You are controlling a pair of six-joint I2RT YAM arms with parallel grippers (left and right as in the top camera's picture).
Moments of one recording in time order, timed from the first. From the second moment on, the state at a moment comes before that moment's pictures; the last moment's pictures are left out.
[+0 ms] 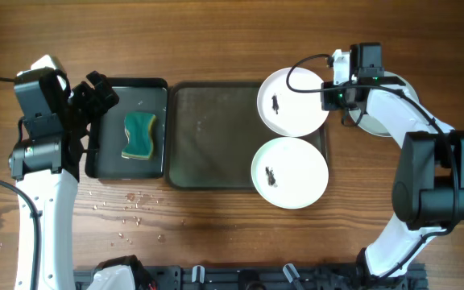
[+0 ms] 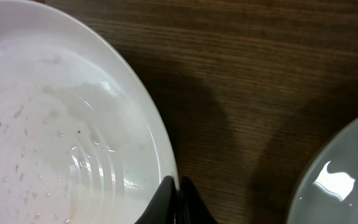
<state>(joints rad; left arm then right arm) 0.20 1.23 1.06 -0.55 0.02 -0.40 0.03 1.93 1.22 -0.41 -0.16 -0.06</state>
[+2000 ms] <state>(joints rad) 0.20 1.23 1.06 -0.55 0.02 -0.40 0.36 1.93 1.22 -0.35 -0.12 0.18</state>
